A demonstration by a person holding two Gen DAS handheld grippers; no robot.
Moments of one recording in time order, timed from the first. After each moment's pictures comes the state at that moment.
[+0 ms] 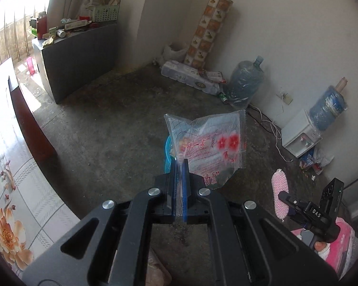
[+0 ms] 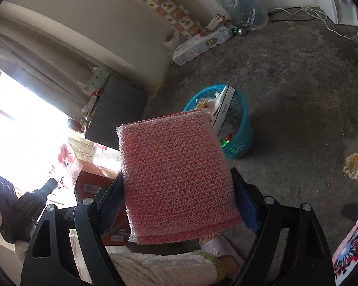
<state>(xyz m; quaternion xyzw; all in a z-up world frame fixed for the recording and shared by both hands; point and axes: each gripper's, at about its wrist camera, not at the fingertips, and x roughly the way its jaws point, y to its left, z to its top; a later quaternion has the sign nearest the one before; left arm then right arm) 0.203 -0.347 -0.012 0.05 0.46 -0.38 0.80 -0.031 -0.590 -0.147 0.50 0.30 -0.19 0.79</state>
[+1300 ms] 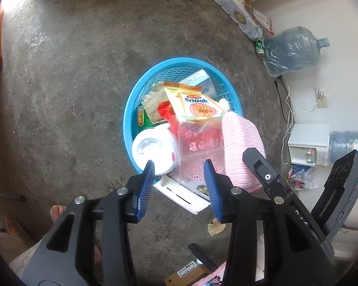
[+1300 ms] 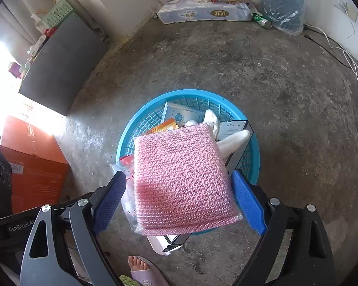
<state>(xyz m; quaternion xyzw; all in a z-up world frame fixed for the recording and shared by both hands) 0.324 -0.527 -0.262 -0.05 0.71 -0.27 0.65 0.207 -0.702 -0.257 0.34 0.51 -0.19 0.77</state>
